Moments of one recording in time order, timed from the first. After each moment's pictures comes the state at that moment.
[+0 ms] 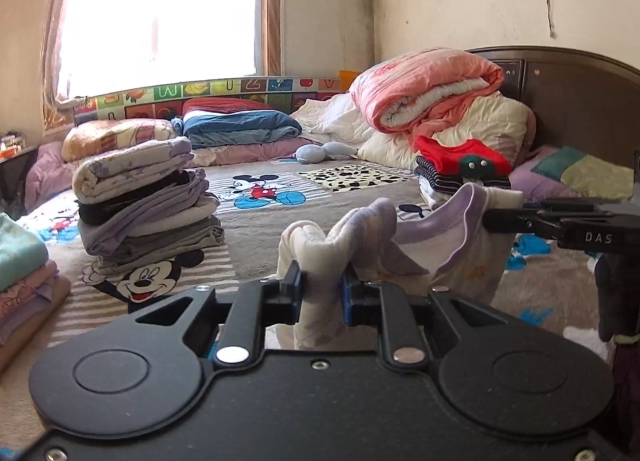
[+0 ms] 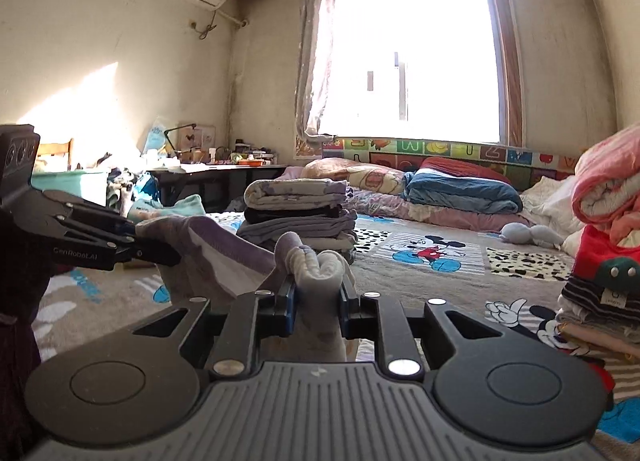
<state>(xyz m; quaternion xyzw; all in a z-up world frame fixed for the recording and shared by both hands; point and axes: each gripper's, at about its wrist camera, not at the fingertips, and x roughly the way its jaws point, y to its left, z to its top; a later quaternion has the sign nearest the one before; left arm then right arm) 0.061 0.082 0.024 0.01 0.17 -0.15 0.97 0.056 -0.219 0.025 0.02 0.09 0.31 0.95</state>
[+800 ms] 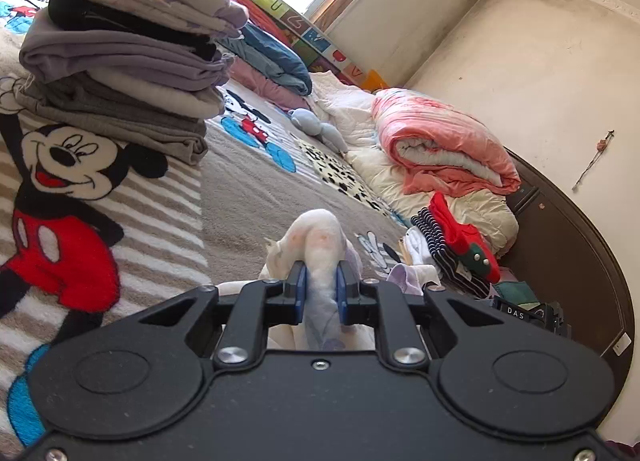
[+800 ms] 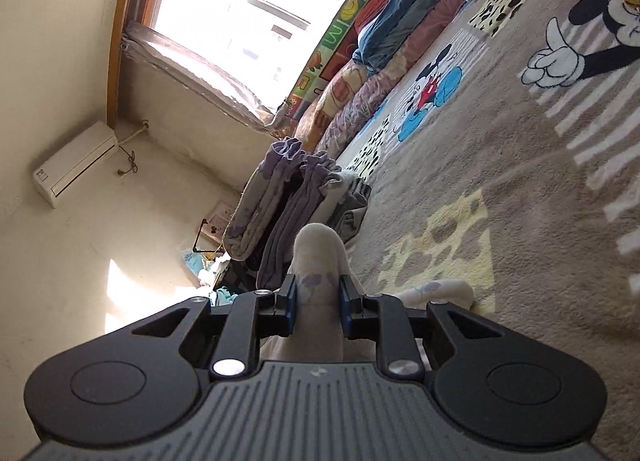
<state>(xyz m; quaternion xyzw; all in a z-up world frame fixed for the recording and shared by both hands) 0.213 0.163 -0.050 -0.29 0.25 -0.21 0.90 0.271 -0.244 -0.092 0.42 0.27 0.35 0.79</state>
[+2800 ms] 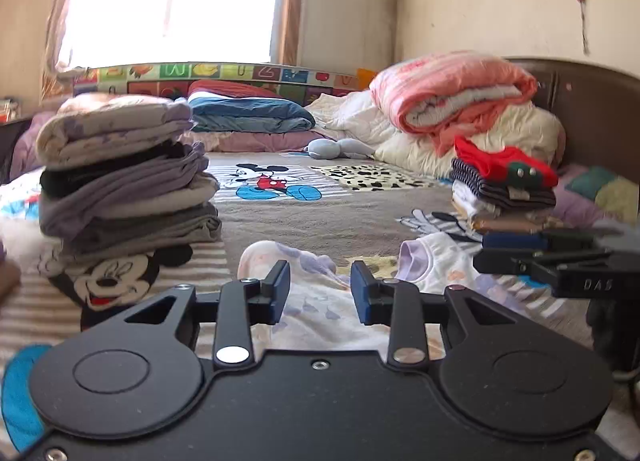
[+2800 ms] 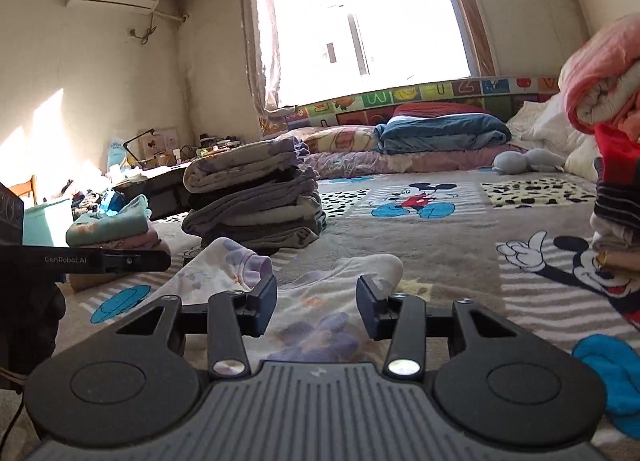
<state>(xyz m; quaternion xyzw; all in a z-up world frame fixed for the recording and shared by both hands) 0.170 0.080 -0.029 0.03 0.17 -0.15 0.97 0.174 -0.198 -0.035 0.03 0.13 0.29 0.95</state>
